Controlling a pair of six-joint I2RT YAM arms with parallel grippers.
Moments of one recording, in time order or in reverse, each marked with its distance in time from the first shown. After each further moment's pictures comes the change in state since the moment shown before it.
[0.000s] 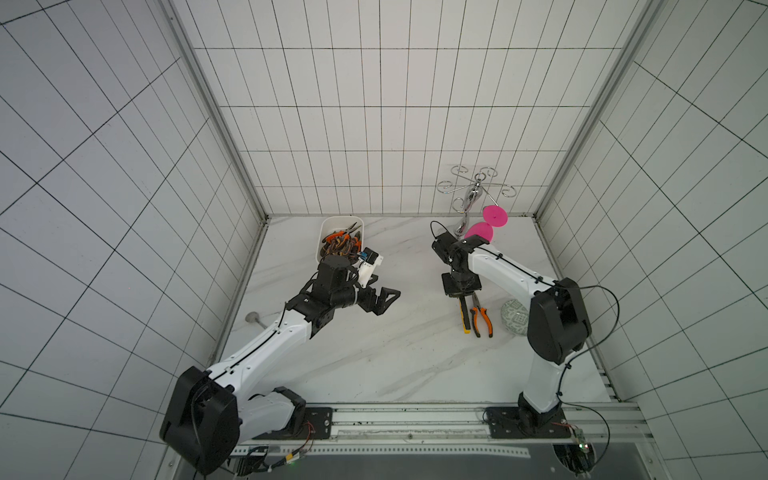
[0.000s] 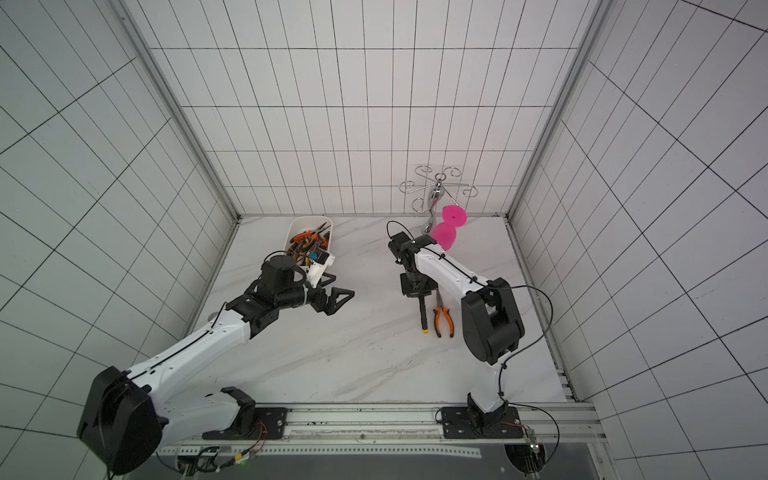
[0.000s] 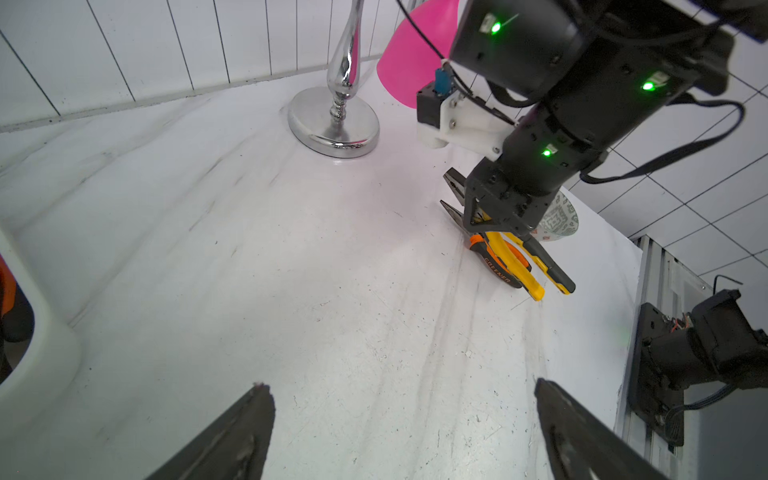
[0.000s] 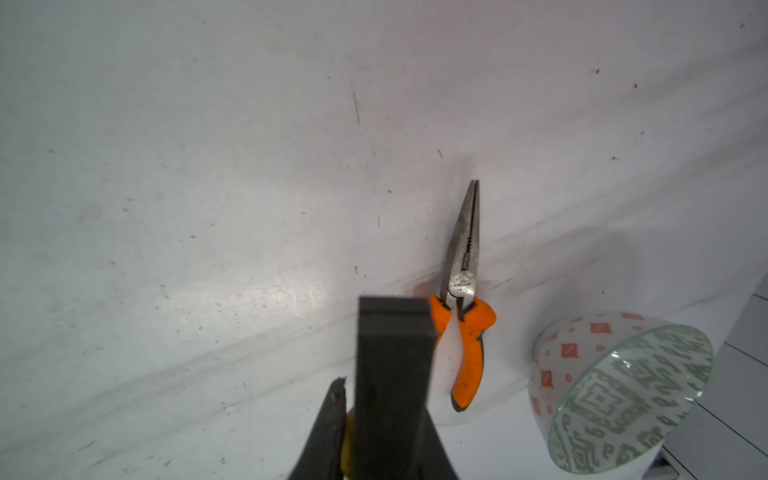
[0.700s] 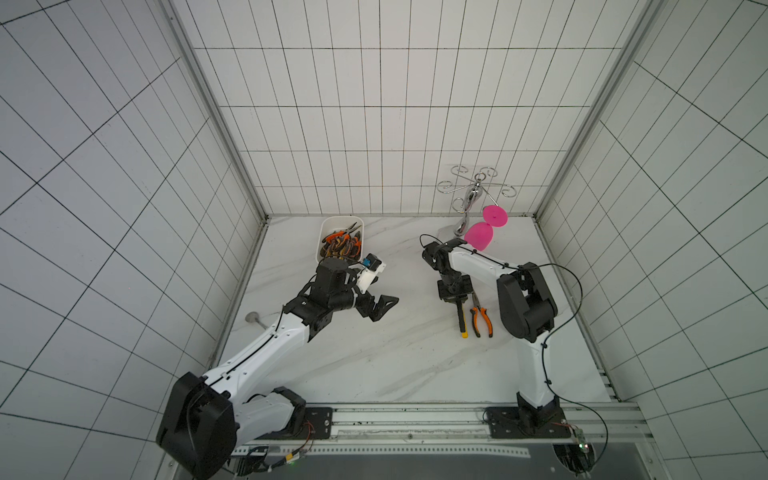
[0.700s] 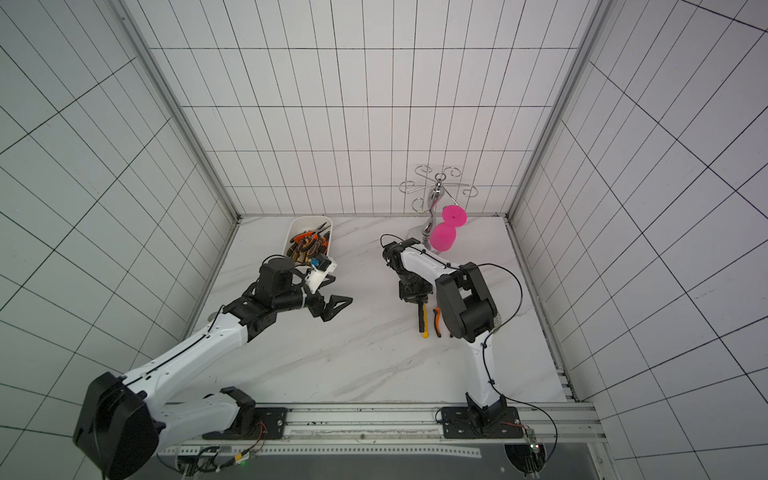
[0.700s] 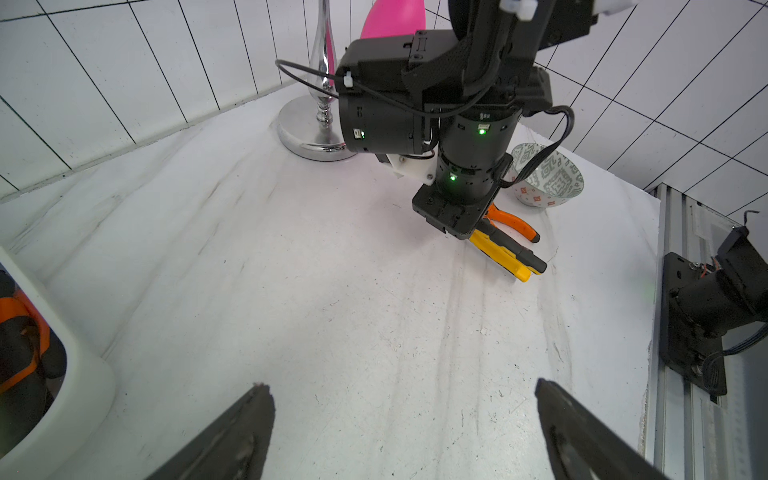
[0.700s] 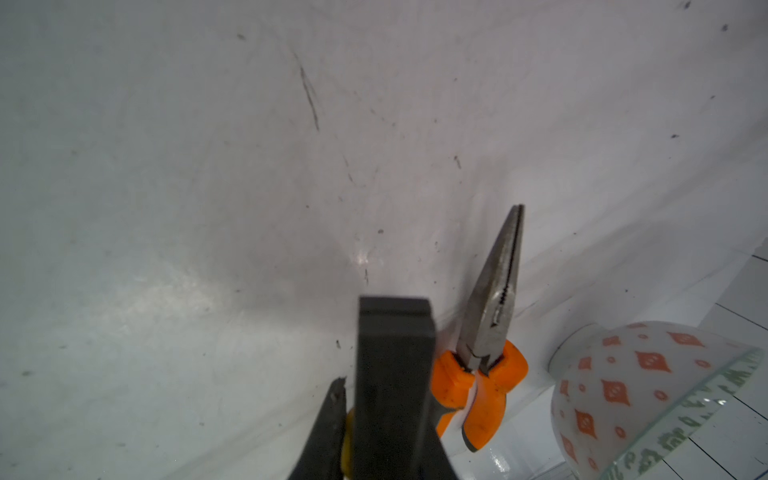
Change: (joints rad) left arm 0.000 -0.030 -0.018 -0.024 0.001 0.140; right arm 0.000 0.220 0.080 -0.027 0.026 0.083
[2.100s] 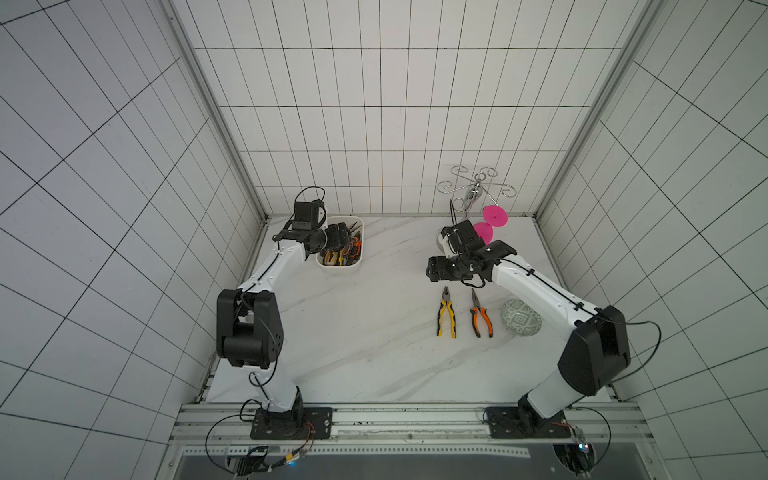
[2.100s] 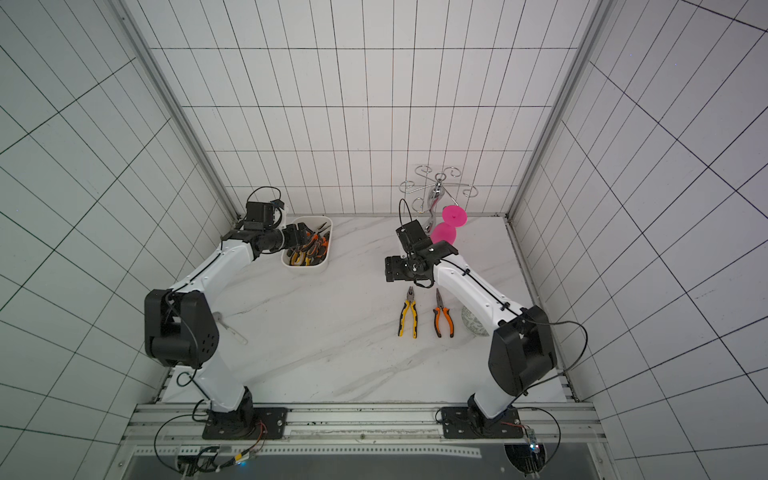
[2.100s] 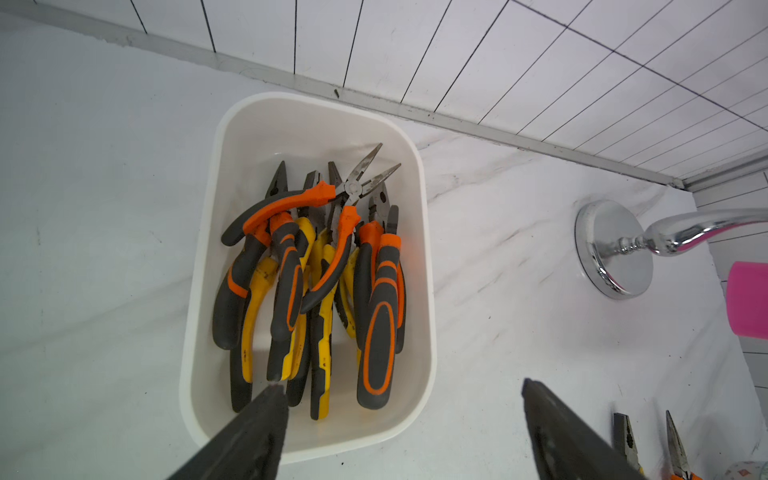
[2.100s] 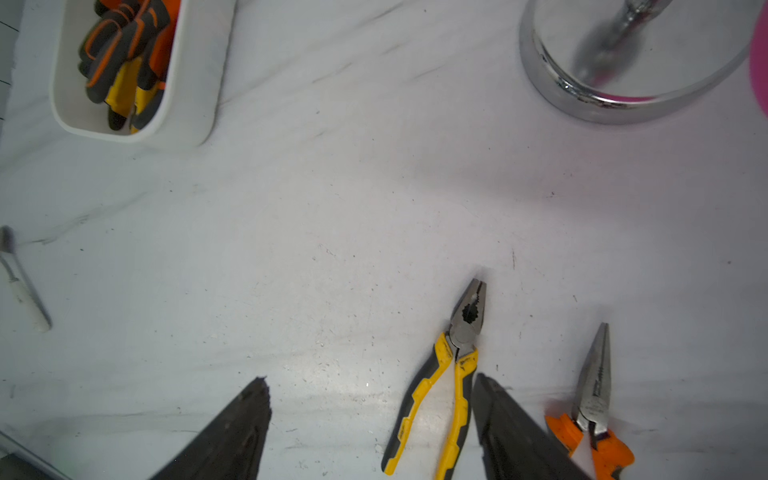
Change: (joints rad) left arm 0.405 0.649 0.735 -0.353 -0.234 -0.382; right arm 0.000 -0.520 -0.228 0.508 -0.365 -0.187
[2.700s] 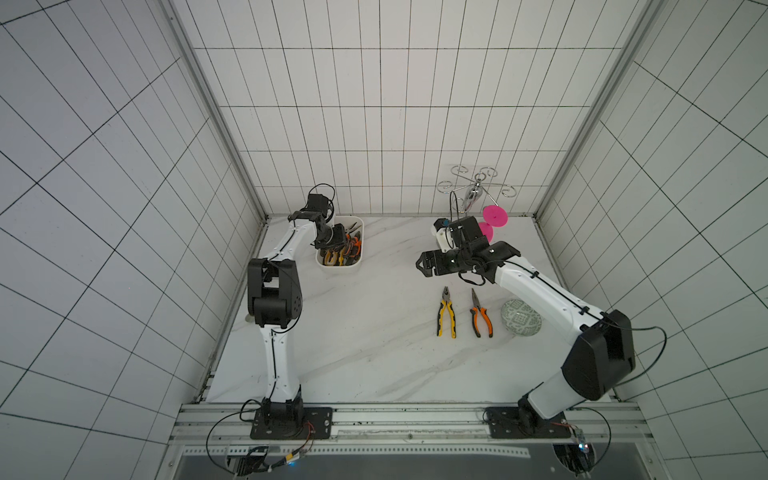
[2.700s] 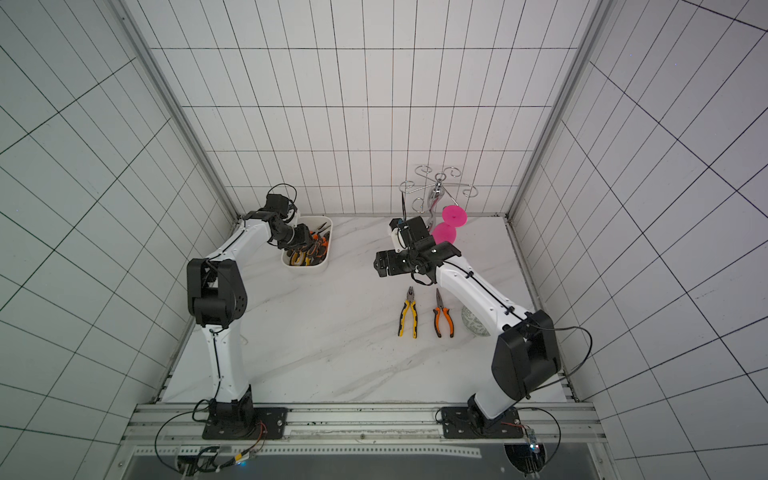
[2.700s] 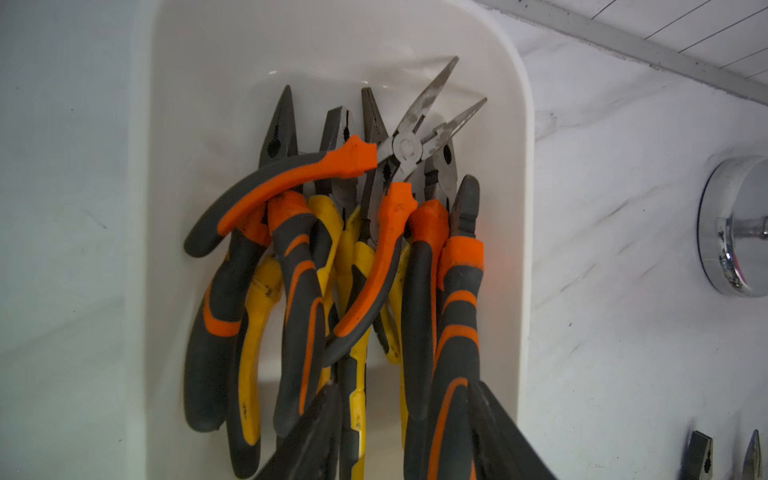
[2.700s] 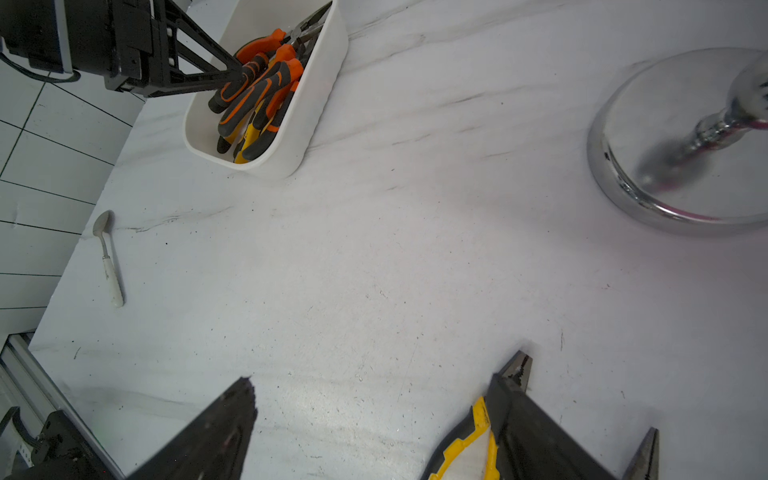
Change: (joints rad) left arm -0.011 0.345 0.363 -0.306 -0.006 0.061; right arm 0.000 -0.002 -0.006 0.116 -0.103 -0.085
